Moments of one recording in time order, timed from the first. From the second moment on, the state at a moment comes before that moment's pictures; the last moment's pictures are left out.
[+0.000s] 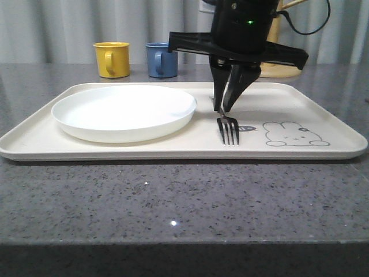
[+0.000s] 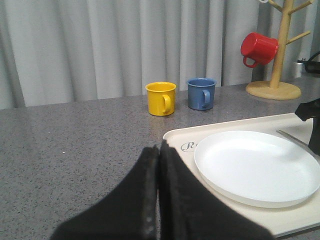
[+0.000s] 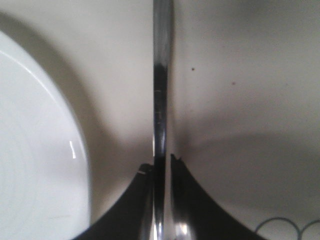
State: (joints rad) left arm -0.23 0.12 -0.35 0.01 0.32 0.07; right arm 0.51 1.86 -1.58 0.01 0.97 0.59
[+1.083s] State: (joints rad) left arm -0.23 0.12 -0.35 0.01 0.32 0.07; right arm -0.03 1.56 -1.31 0.00 1.07 0.13
